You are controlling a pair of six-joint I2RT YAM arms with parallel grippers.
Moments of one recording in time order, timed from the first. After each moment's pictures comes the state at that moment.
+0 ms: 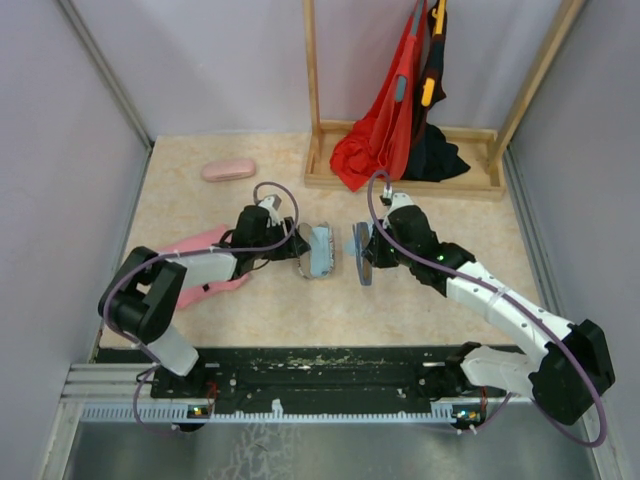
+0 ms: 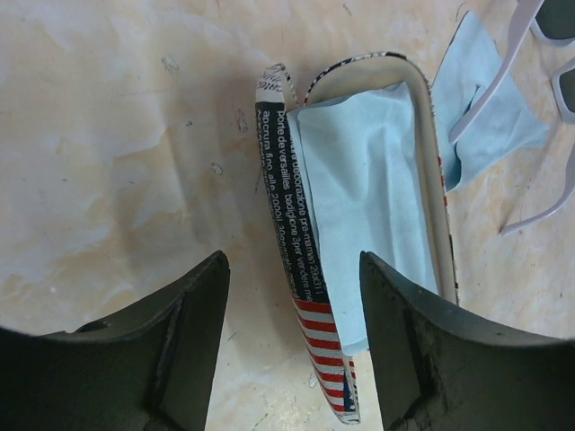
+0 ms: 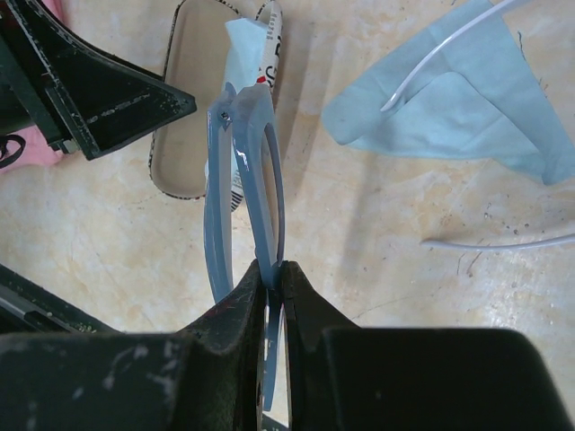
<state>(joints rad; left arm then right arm) -0.49 1.63 0.72 0.30 0.17 -0.57 0.62 1.12 0.82 -0.36 0.01 0.48</state>
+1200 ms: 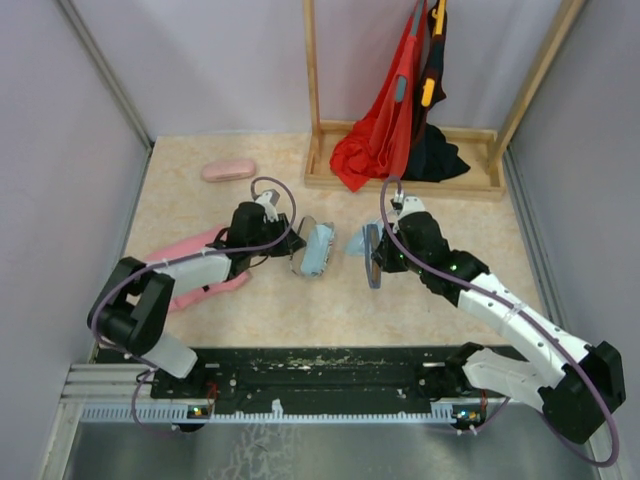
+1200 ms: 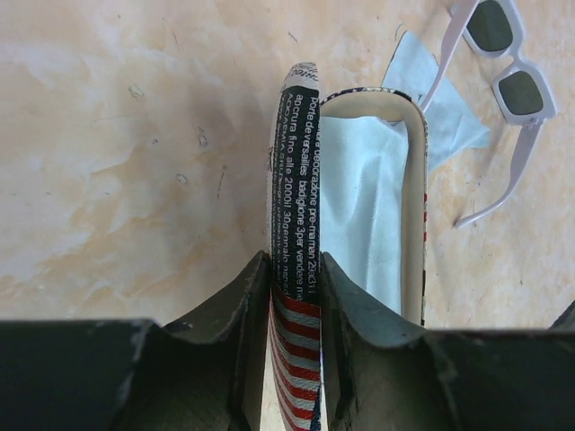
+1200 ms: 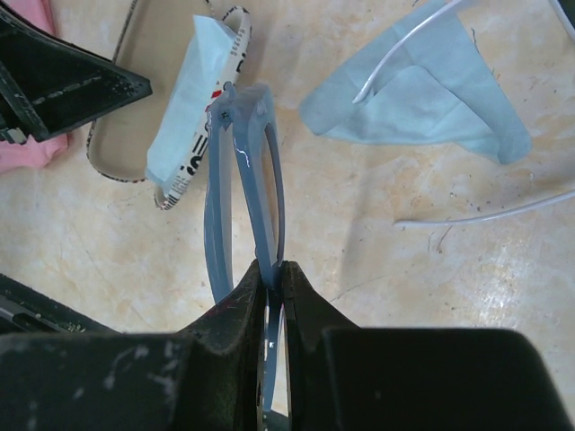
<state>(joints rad) -0.49 1.58 0.73 0.29 0.22 -0.58 0.62 1.01 0.80 -0.43 0.06 0.47</state>
